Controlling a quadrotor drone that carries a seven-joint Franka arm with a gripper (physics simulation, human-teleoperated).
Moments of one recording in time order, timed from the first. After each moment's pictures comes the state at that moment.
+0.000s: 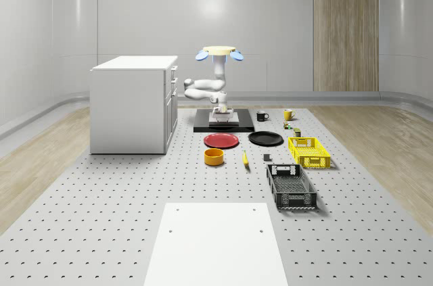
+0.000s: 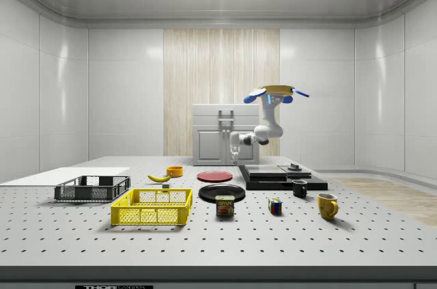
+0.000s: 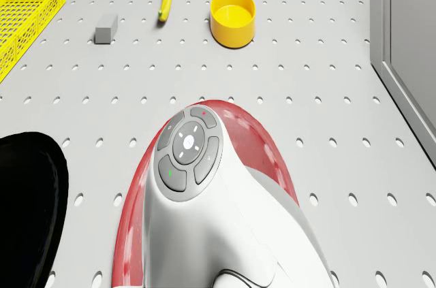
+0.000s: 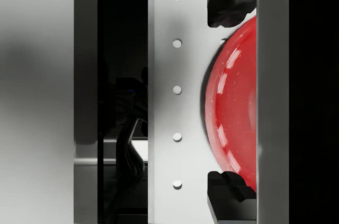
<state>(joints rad) -1.26 -1.49 1.27 -2.85 -1.88 1.58 1.77</state>
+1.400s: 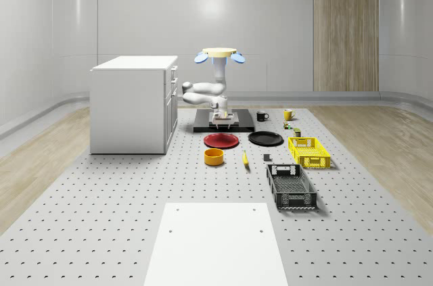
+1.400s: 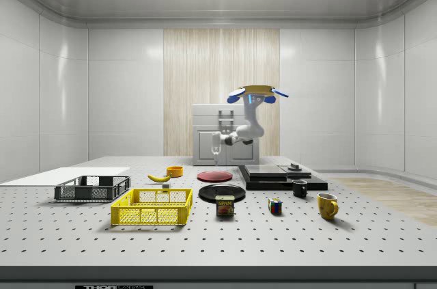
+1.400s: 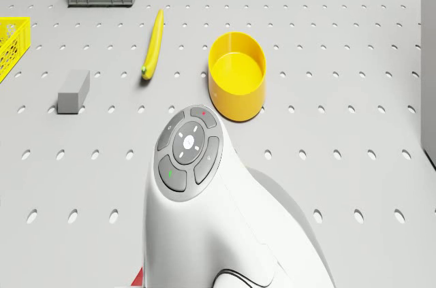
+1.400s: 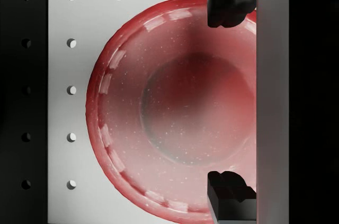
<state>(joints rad) -1.27 -1.50 1.27 -2.85 -1.88 1.58 1.77</state>
